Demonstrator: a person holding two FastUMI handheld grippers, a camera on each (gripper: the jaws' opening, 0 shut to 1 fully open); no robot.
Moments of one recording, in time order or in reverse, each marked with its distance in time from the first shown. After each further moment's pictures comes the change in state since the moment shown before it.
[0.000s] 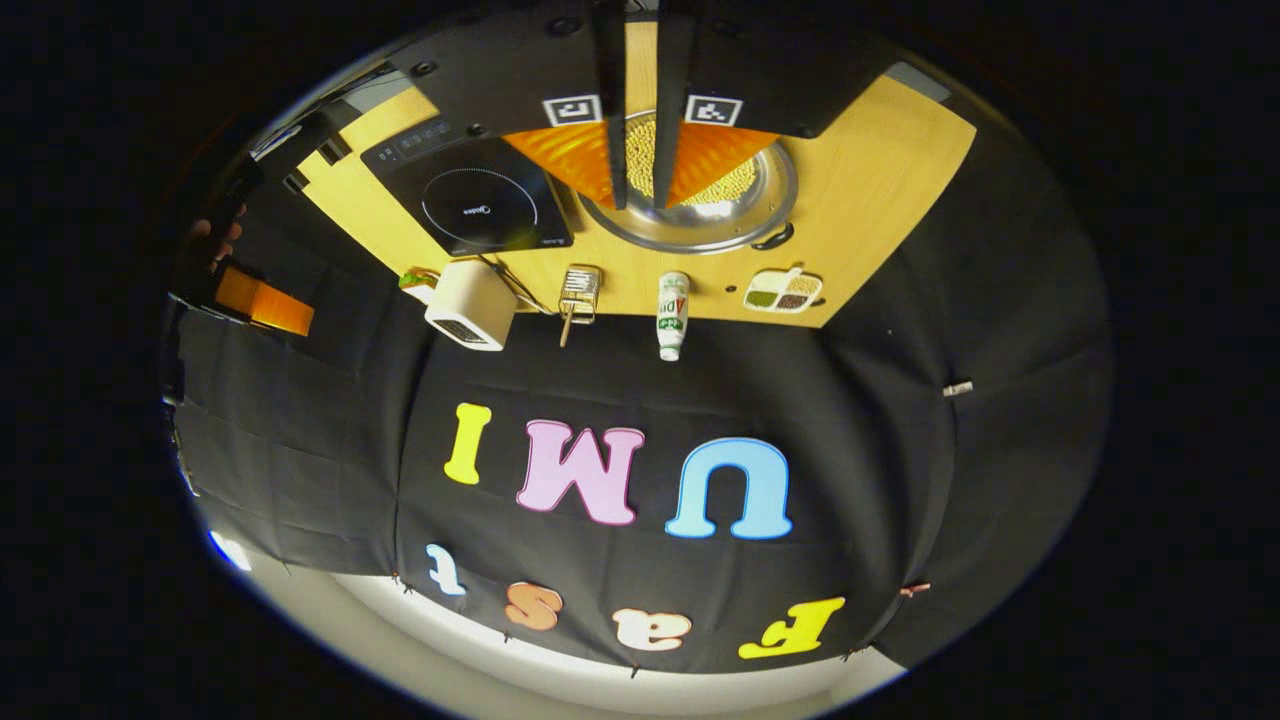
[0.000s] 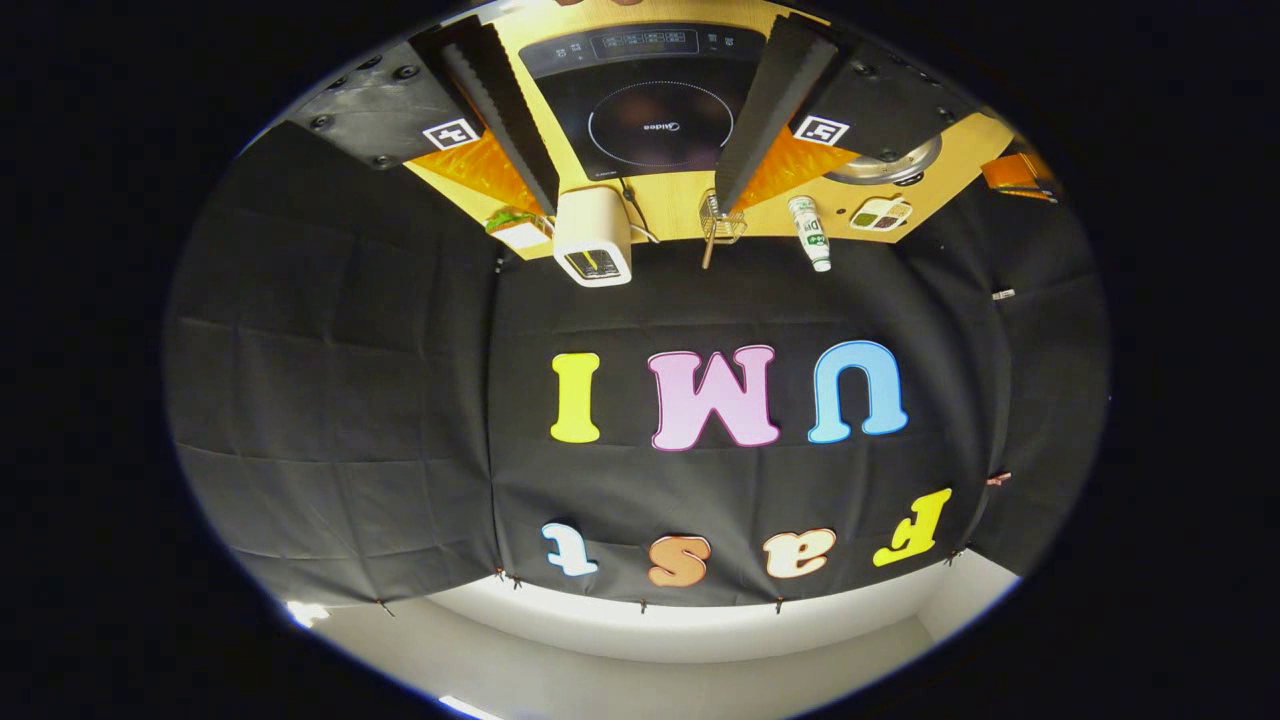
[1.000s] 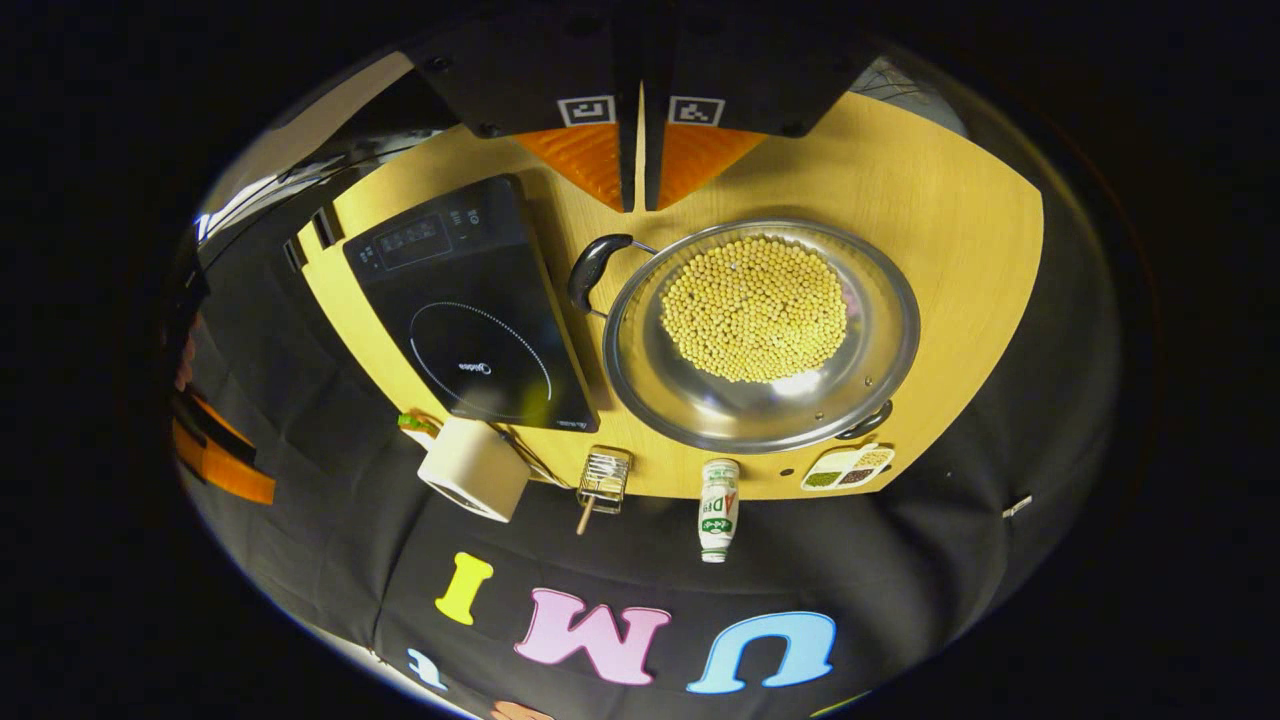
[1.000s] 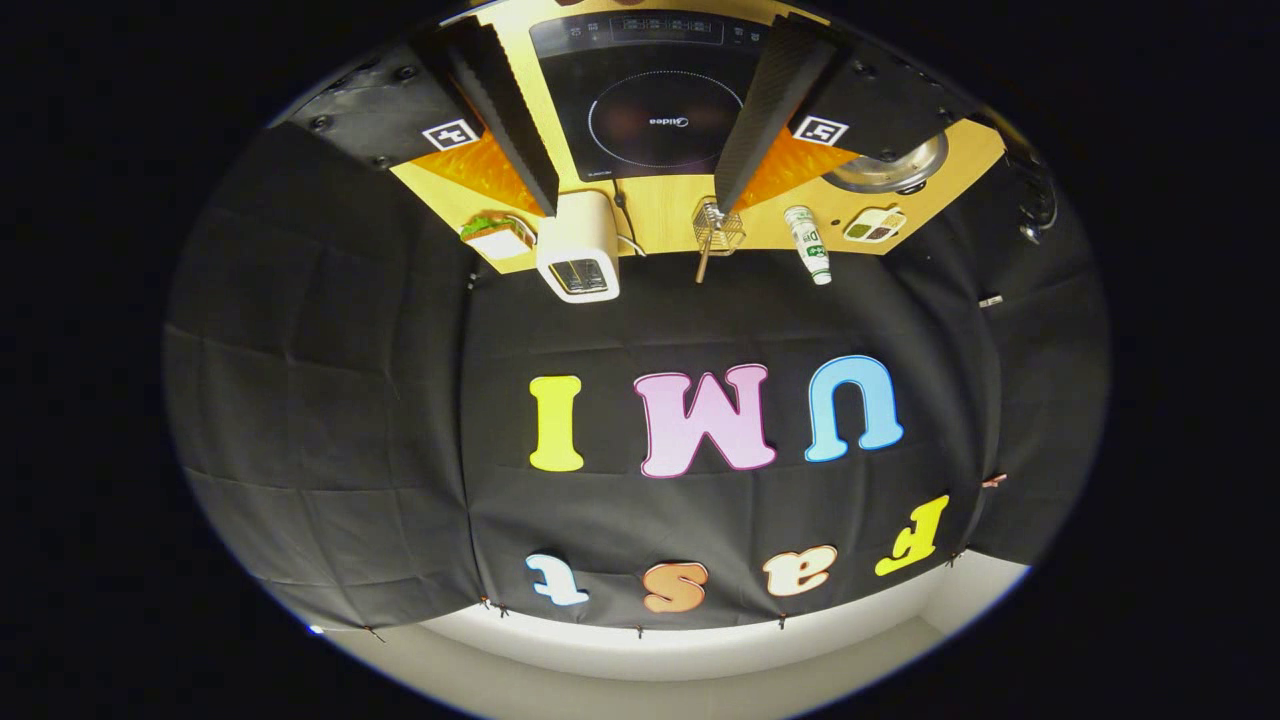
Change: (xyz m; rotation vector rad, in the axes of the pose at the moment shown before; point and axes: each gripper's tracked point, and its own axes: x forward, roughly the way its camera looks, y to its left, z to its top) left arm 0.066 -0.047 -0.157 -0.014 0.480 -0.096; right arm 0.061 -0.030 -0.012 0.014 0.061 0.079
